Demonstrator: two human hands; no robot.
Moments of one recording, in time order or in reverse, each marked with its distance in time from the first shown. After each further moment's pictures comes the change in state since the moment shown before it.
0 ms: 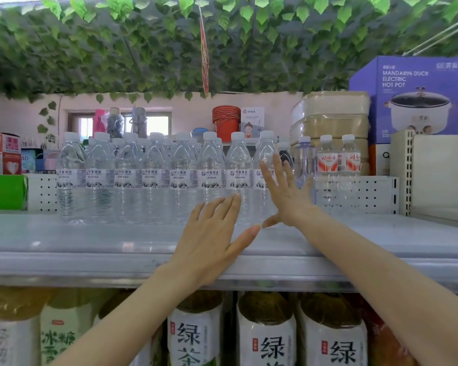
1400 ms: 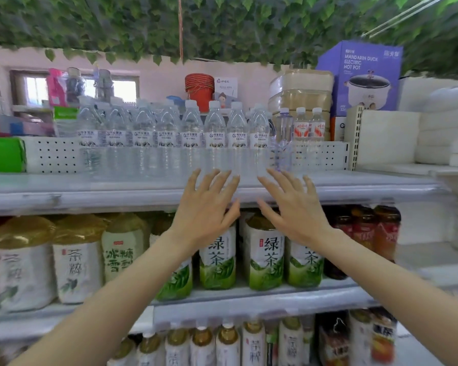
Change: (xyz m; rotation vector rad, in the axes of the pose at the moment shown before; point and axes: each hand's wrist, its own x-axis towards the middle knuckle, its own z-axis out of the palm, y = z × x) left_hand -0.105 -0.024 -0.049 0.101 0.164 0.189; right_hand -0.202 -0.081 -0.044 0.030 0.343 -0.037
